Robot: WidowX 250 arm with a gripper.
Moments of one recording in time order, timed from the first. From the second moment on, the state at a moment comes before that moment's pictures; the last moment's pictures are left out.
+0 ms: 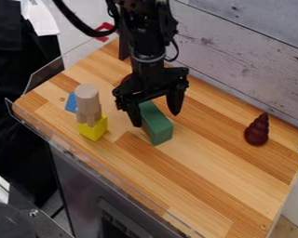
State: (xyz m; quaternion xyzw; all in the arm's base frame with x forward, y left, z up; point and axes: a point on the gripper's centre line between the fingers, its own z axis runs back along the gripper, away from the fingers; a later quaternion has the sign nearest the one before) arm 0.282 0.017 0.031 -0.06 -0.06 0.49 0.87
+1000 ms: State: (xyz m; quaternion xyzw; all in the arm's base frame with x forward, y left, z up) arm 0.292 0.011 0.039 -0.05 -0.07 0.52 0.85
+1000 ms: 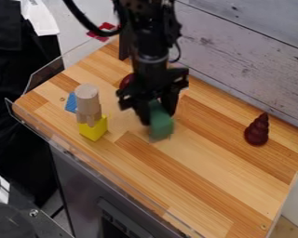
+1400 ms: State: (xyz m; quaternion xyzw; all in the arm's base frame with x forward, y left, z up) arm 0.317 -0.007 0.056 -0.06 -0.09 0.57 0.81
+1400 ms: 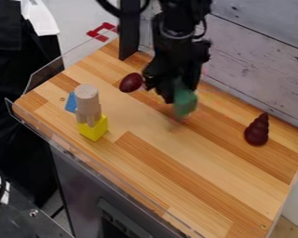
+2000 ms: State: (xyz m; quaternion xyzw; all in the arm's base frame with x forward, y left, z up) arm 0.322 -0.039 0.042 -0.09 -0.09 0.61 0.78
